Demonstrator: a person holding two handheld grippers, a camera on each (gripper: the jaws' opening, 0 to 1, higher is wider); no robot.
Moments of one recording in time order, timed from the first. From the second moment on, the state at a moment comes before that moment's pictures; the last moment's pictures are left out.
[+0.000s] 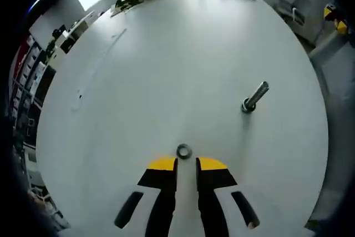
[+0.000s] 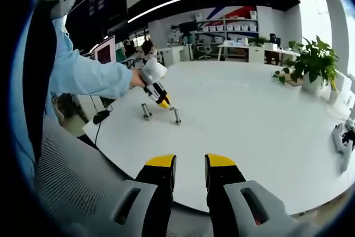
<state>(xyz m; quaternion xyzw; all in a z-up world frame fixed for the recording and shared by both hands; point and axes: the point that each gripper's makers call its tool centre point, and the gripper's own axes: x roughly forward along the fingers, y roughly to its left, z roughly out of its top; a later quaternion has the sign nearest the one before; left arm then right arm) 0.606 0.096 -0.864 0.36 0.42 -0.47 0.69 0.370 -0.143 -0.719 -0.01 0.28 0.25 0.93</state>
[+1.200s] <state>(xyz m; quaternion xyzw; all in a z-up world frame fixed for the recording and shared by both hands) 0.607 0.092 -0.865 0.36 0.41 -0.49 0.68 0.373 -0.139 -0.719 -0.01 0.28 0.25 0.93</state>
